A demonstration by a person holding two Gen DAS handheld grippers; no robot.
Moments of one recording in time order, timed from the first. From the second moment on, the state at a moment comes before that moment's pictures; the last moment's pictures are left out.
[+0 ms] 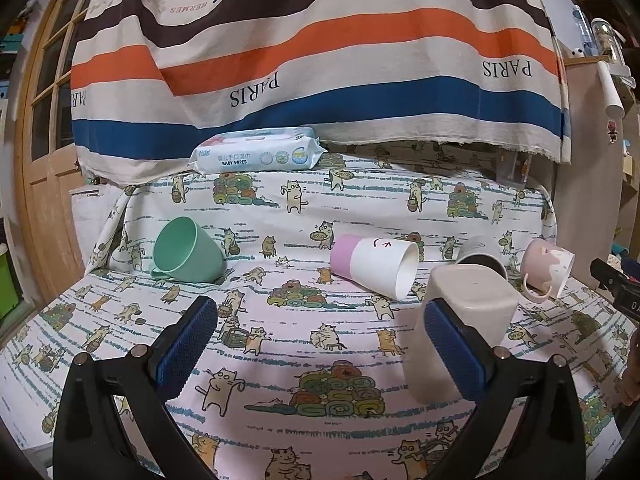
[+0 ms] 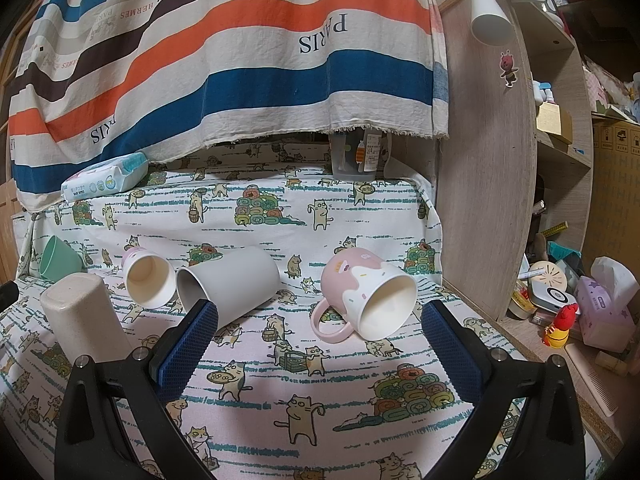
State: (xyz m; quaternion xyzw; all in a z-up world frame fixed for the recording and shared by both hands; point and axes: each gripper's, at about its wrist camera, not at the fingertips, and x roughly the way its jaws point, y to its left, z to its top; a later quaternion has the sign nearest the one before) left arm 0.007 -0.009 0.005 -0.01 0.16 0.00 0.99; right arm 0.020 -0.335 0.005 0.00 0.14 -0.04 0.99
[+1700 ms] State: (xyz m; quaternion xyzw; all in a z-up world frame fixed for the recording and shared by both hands) left arm 0.006 -0.009 0.004 -0.01 0.17 0.00 0.99; right arm 0.020 -0.336 0.005 0.00 0.14 -0.04 0.99
